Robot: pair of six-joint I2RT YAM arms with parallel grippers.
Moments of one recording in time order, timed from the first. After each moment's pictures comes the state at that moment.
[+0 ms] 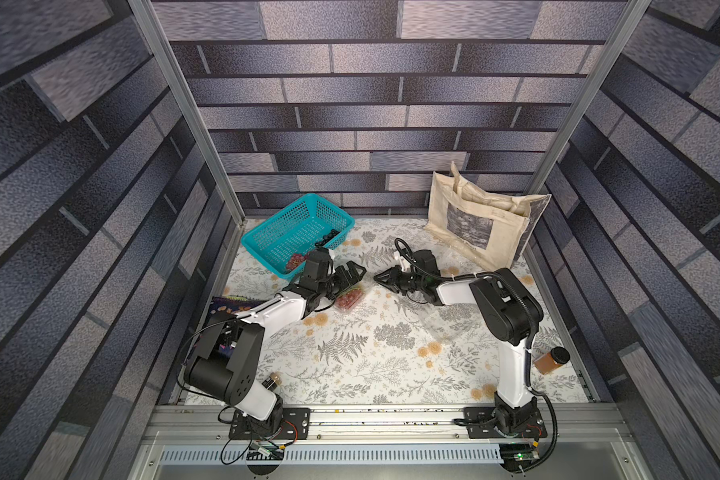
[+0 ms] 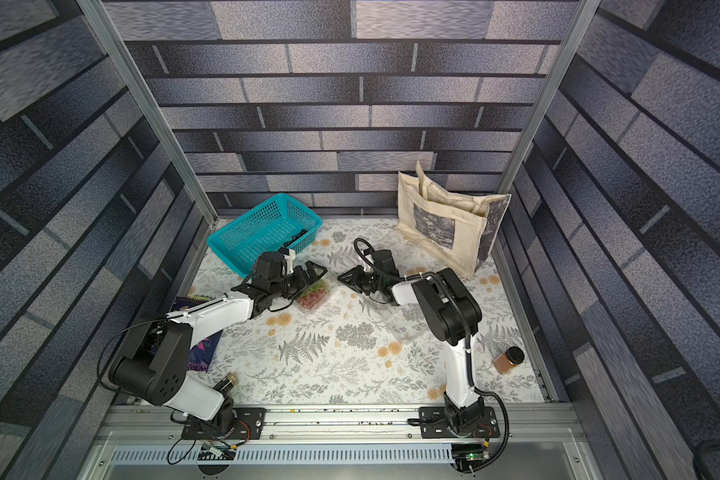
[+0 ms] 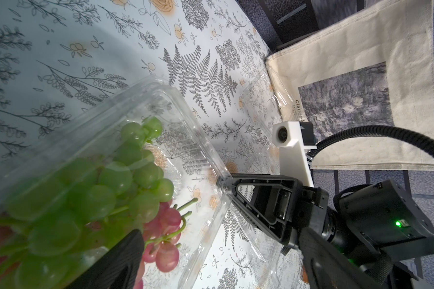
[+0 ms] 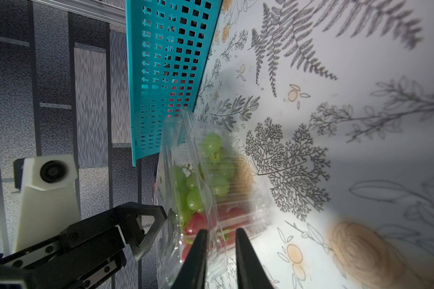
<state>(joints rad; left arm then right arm) -0.37 1.54 0.82 0.14 0.38 -0.87 0.49 2.06 1.06 0.49 -0.69 0.99</state>
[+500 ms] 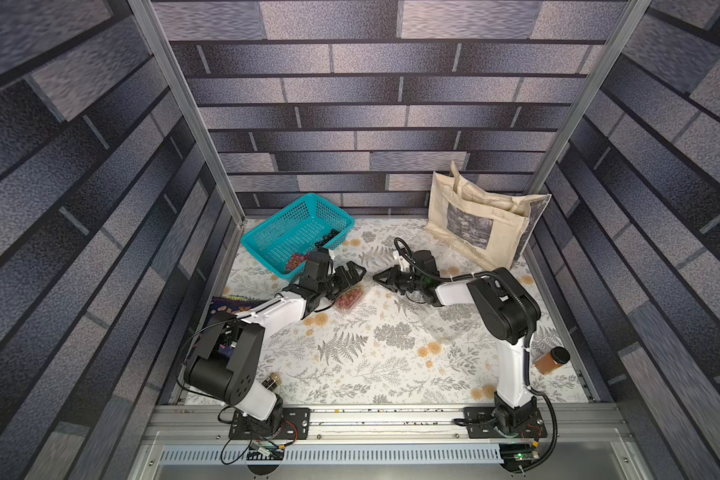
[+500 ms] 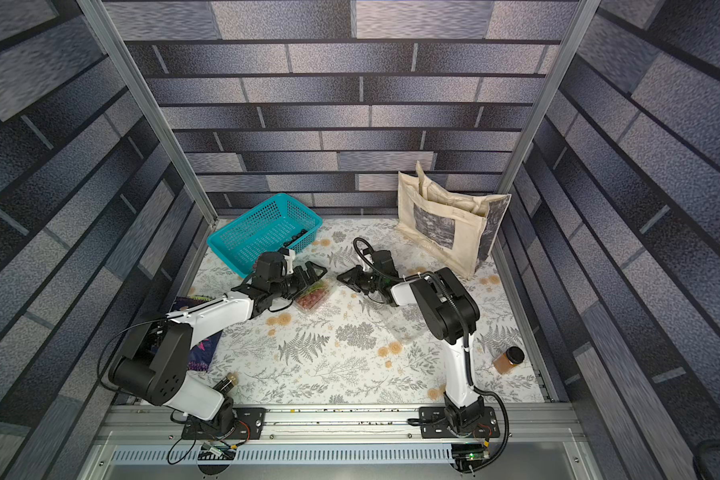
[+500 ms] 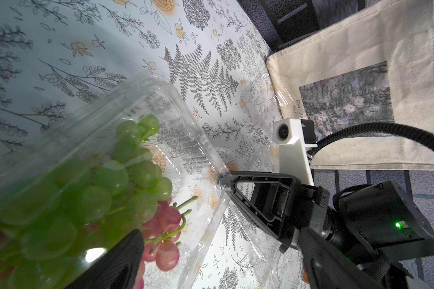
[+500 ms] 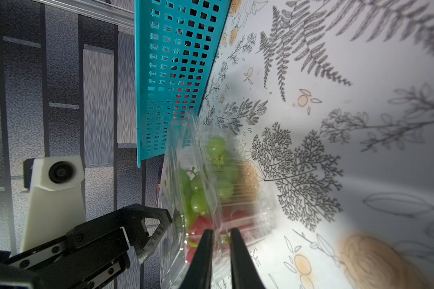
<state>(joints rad) -0.37 1.54 0.81 0.14 0.38 -0.87 0.50 2.08 1.06 0.54 -0.69 1.01</state>
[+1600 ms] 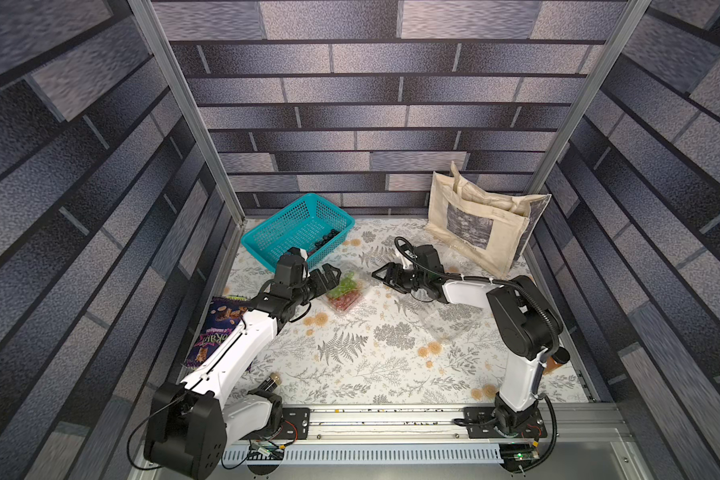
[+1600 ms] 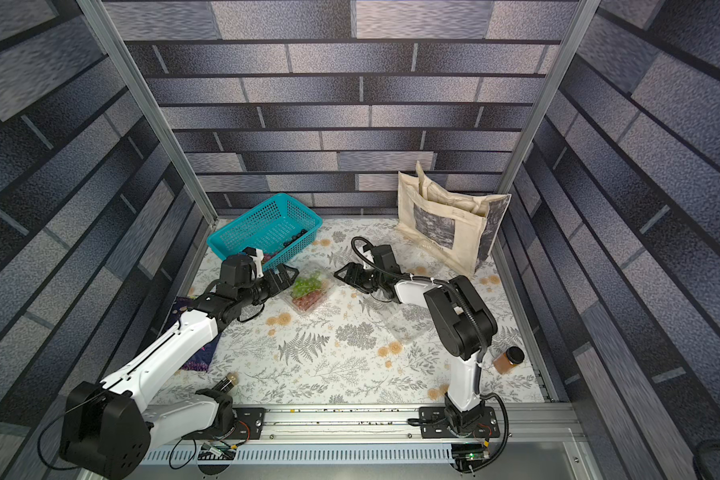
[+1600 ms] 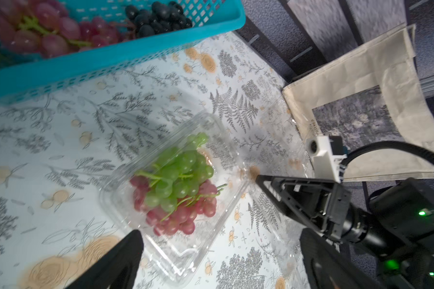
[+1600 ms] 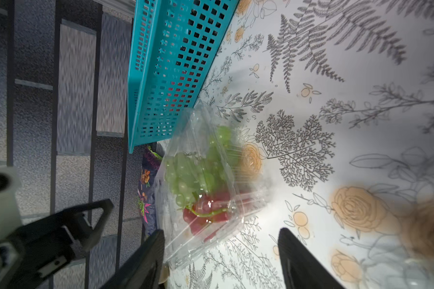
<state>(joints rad) -0.27 1.12 0.74 -0.27 0.24 -0.74 0.52 1.89 1.09 0.20 -0.60 0.80</state>
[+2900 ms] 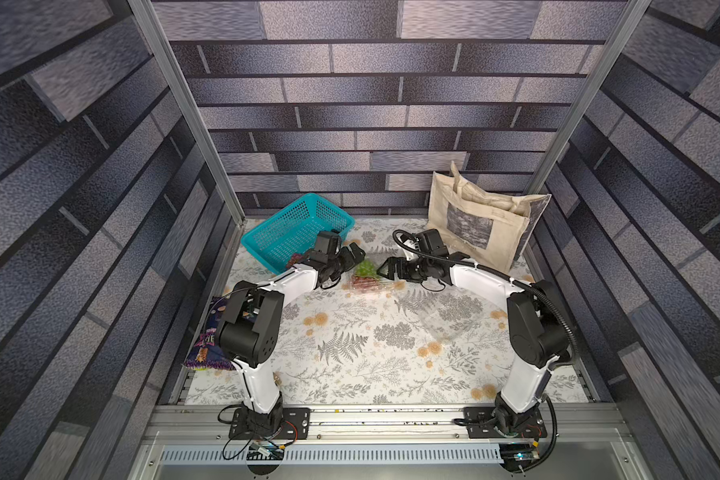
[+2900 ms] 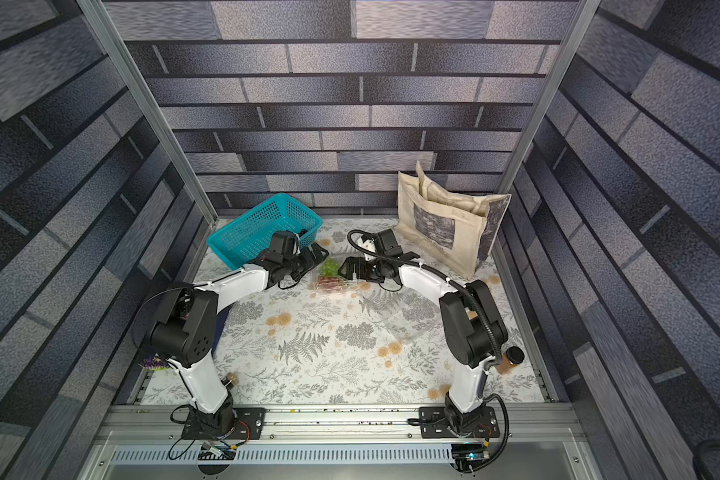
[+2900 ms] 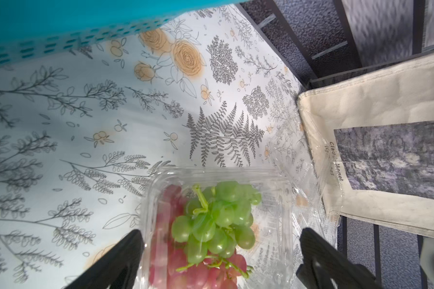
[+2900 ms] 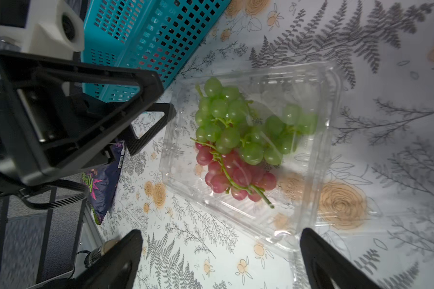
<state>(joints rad) -0.34 1.81 1.16 -0.03 0.27 -0.82 0.47 1.82 1.29 -0.32 -0.49 0.44</state>
